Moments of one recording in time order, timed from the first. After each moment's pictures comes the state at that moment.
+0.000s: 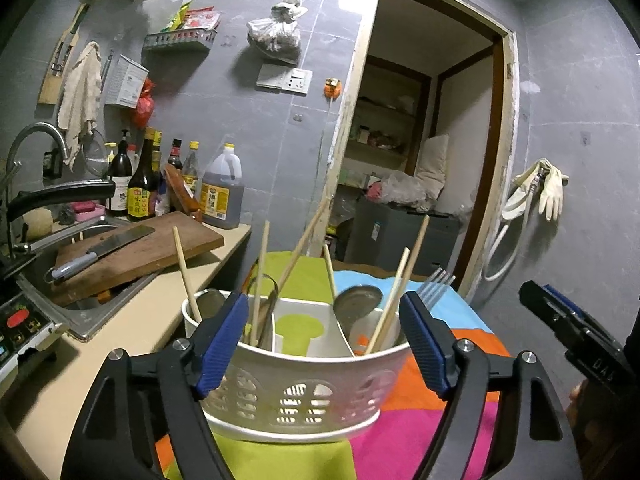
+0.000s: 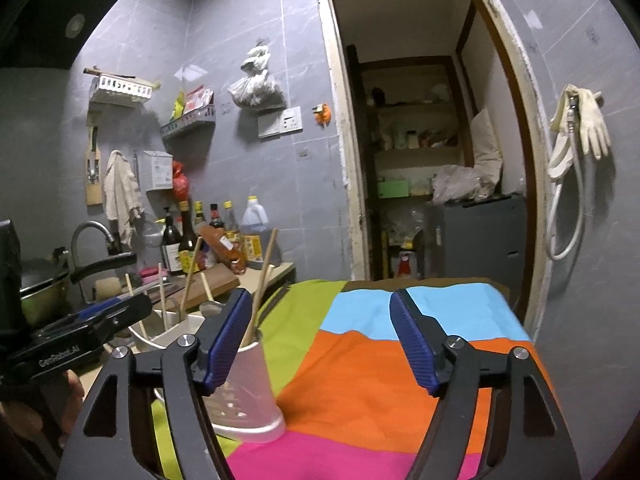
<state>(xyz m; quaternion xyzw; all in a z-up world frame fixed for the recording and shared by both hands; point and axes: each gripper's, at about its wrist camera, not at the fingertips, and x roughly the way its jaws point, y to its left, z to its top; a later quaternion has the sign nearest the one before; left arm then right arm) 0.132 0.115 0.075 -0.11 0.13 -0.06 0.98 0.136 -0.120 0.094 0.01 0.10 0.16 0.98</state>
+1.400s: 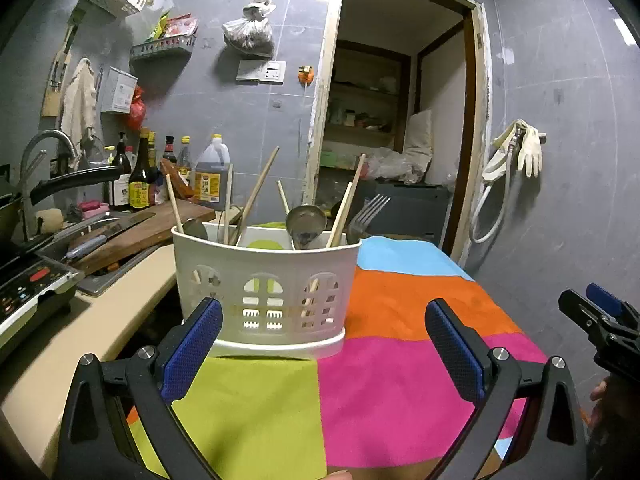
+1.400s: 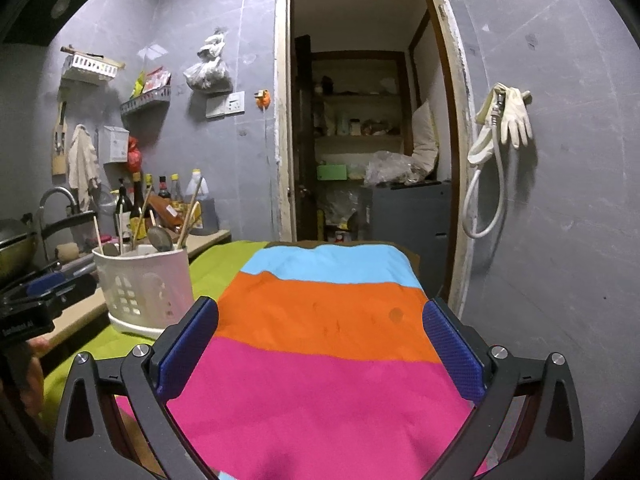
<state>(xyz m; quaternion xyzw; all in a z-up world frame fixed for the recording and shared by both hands) 0.059 0.059 0.044 -0.06 0.15 -0.06 0.98 0.050 -0.200 0.061 -0.02 0.13 0.06 0.99</state>
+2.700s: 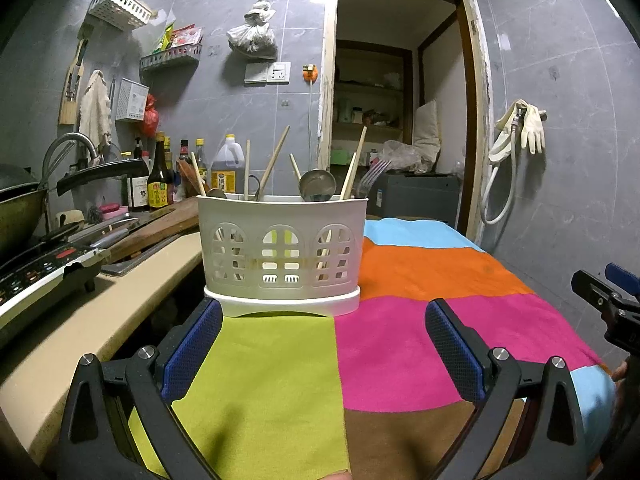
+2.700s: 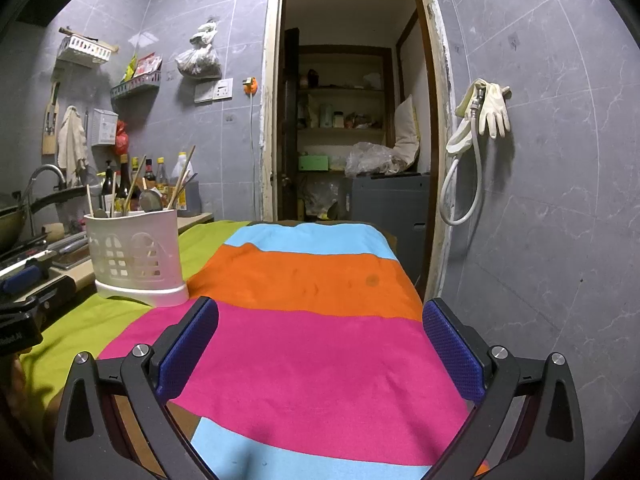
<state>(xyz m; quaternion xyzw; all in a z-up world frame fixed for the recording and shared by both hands) 0.023 0.050 0.004 -0.03 0.15 -0.04 0.99 0.020 -0.202 0.034 -0.03 0.14 0.03 0.99</state>
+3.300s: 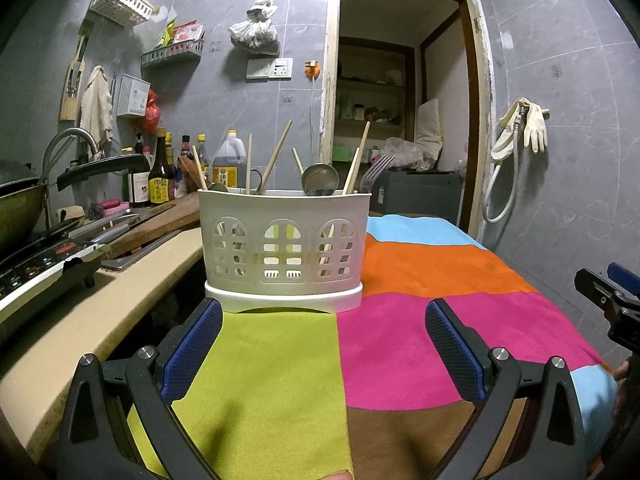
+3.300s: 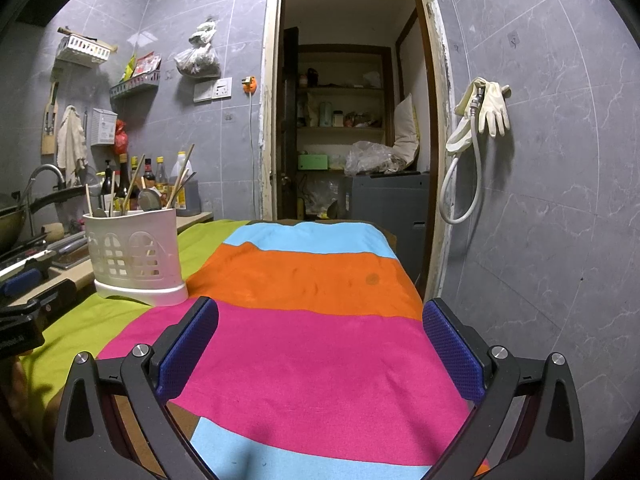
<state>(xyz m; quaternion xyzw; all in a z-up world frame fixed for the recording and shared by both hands) 0.025 0.054 -0.001 -0.04 0.15 -0.03 0.99 0.021 -0.201 0.033 -0.03 0.14 0.03 0.99</state>
